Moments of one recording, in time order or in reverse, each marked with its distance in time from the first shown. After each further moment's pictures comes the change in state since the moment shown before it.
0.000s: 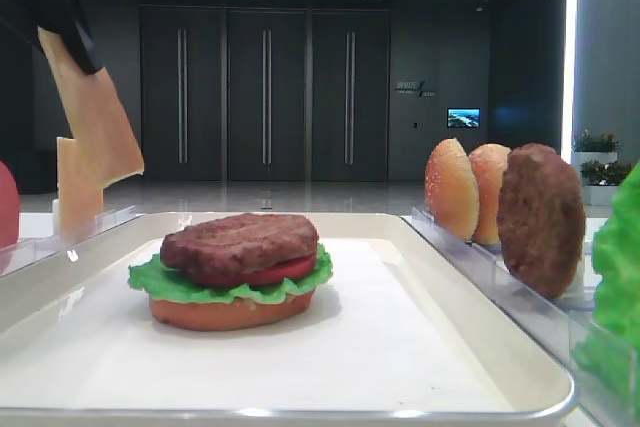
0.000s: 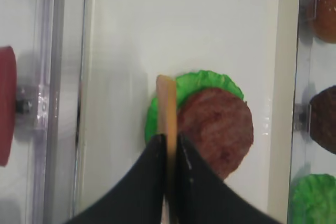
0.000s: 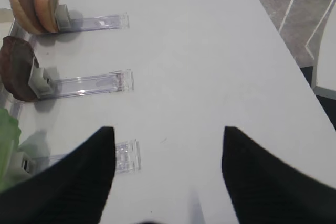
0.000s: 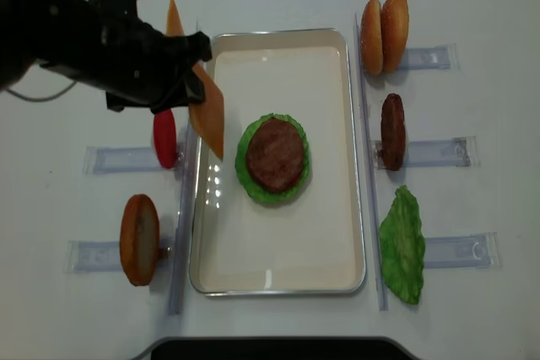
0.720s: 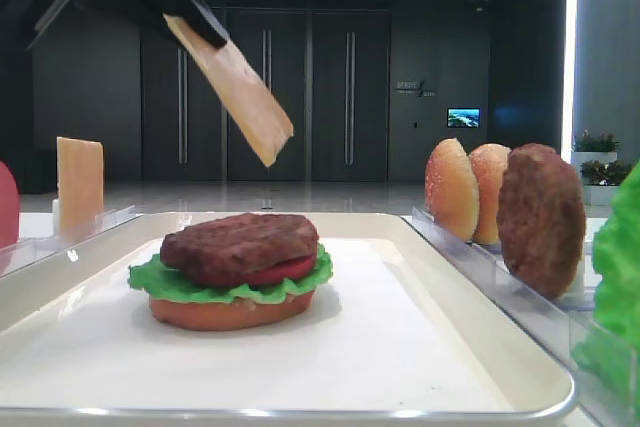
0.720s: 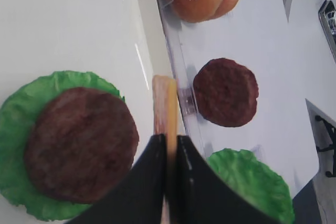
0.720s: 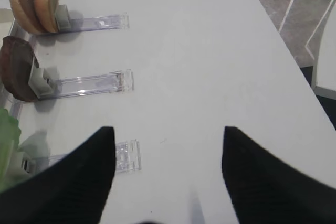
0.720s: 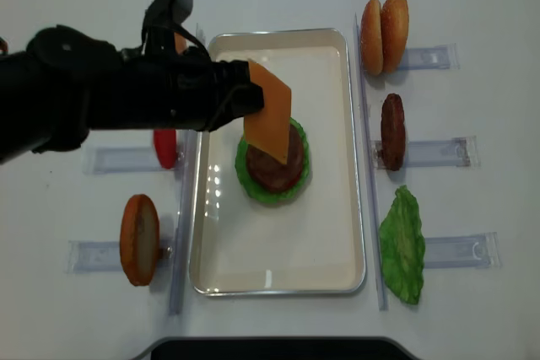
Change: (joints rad) left arm -0.066 0.043 0.147 -0.949 -0.156 0.961; right arm 0.000 0.000 0.000 0.000 0.000 0.000
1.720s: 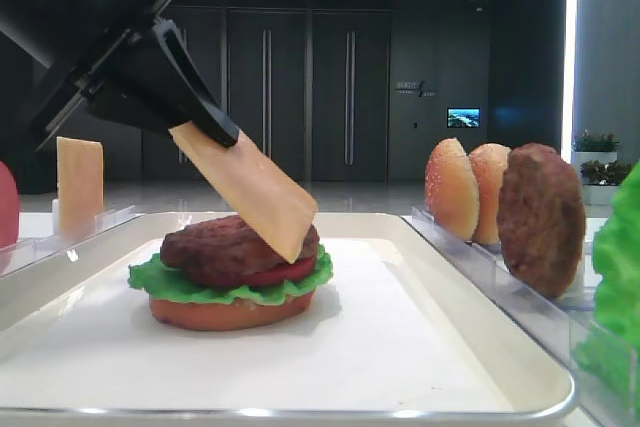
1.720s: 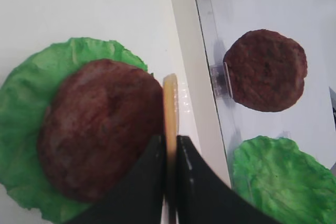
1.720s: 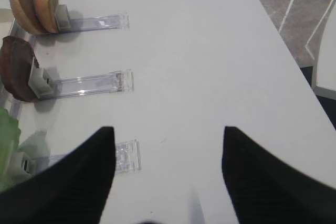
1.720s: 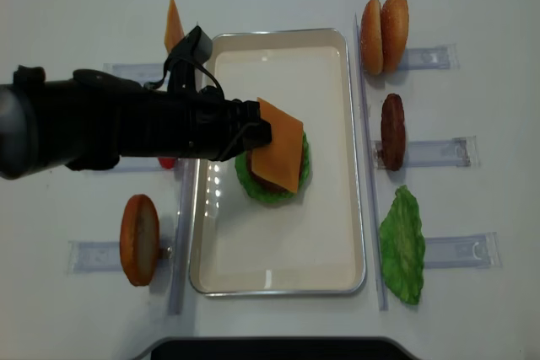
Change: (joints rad) left arm 0.001 0.135 0.060 -0.248 0.016 0.296; right arm 0.000 0.000 0.000 0.000 0.000 0.000
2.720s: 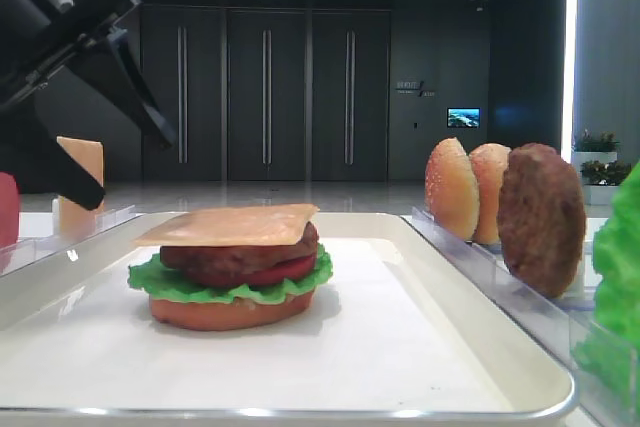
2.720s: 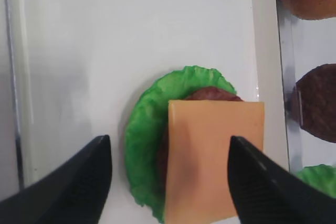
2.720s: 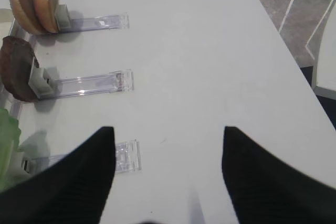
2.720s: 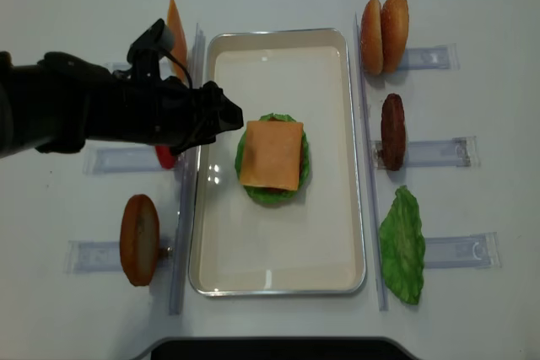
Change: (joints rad) left arm 0.163 0.001 -0.023 0.280 -0.002 -0.203; right arm 0.000 0.000 0.000 0.000 0.000 0.000
